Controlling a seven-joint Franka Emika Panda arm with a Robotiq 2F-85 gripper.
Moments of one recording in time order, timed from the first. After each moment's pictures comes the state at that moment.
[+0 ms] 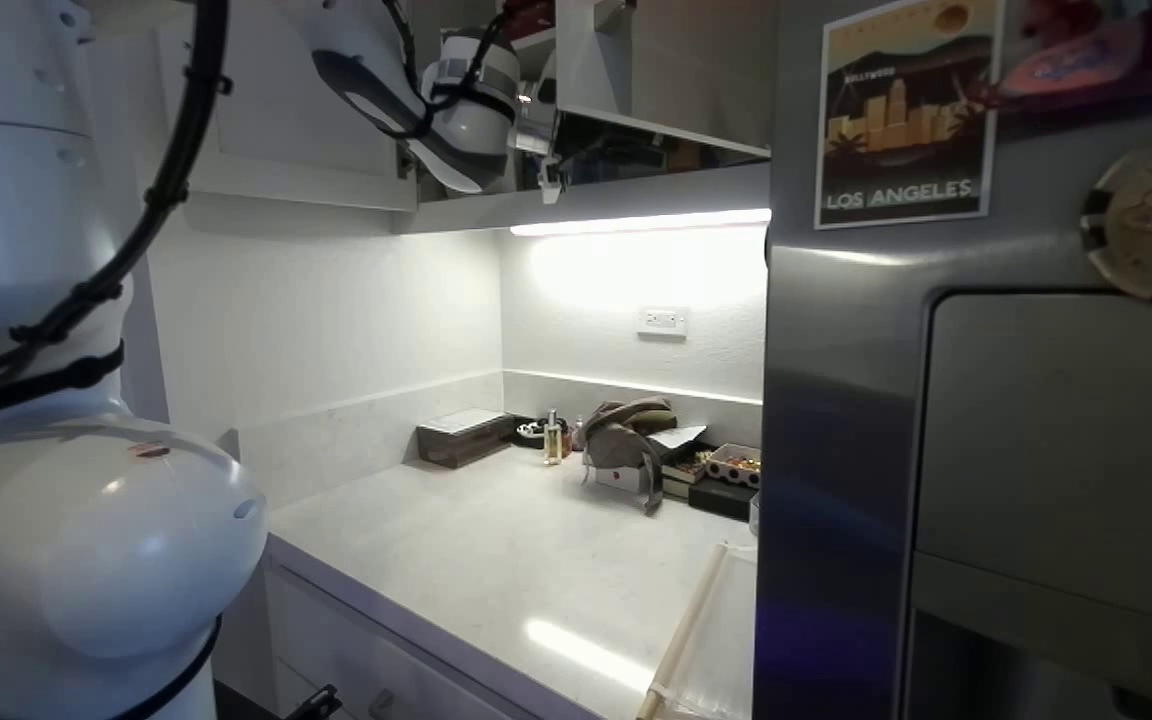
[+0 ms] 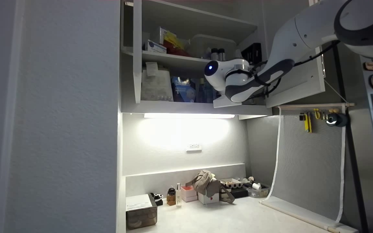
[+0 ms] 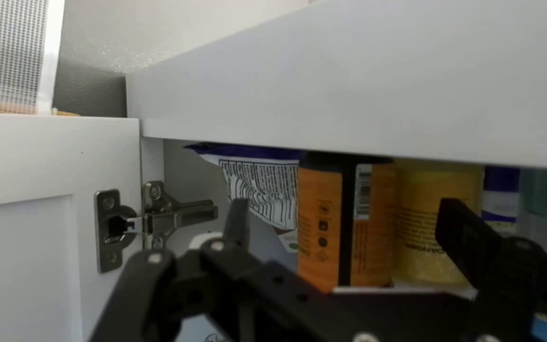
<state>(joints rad) 0.00 -0.12 0.05 -1.82 -1.39 2.08 1.56</state>
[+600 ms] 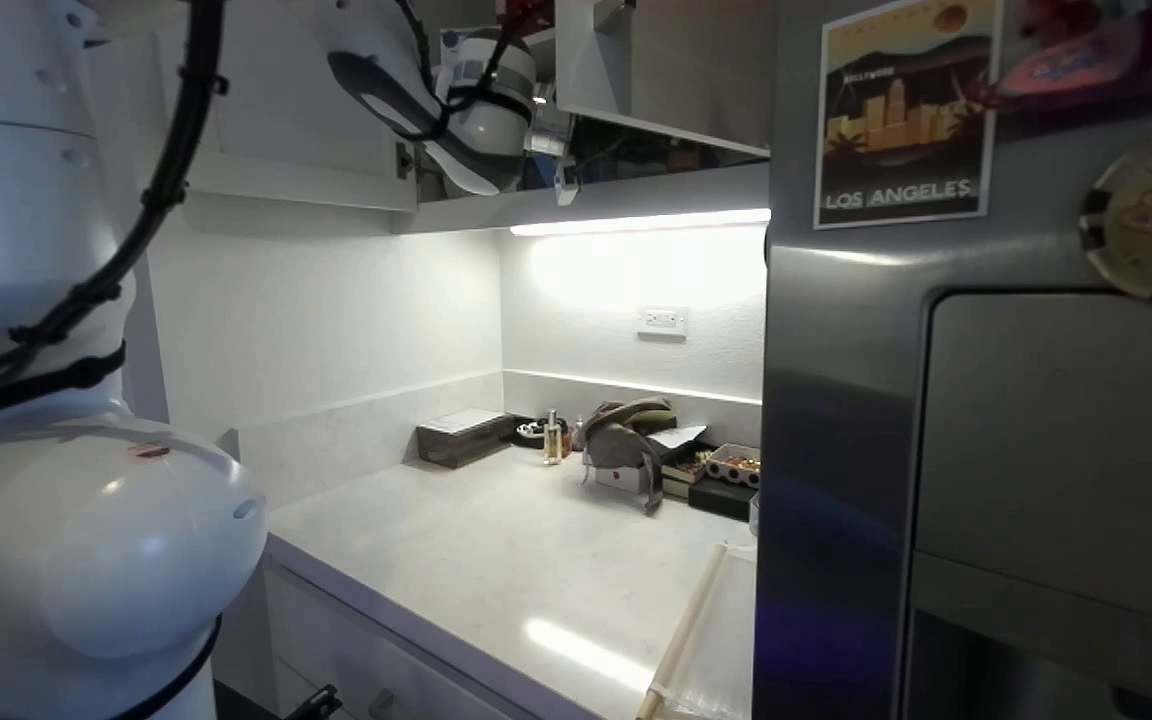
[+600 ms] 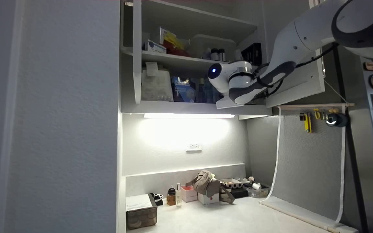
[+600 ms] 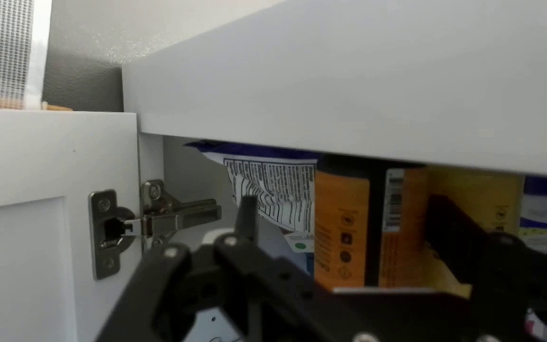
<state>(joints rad) -0.01 -0.11 0.01 -1.82 -1.43 2.12 1.58</state>
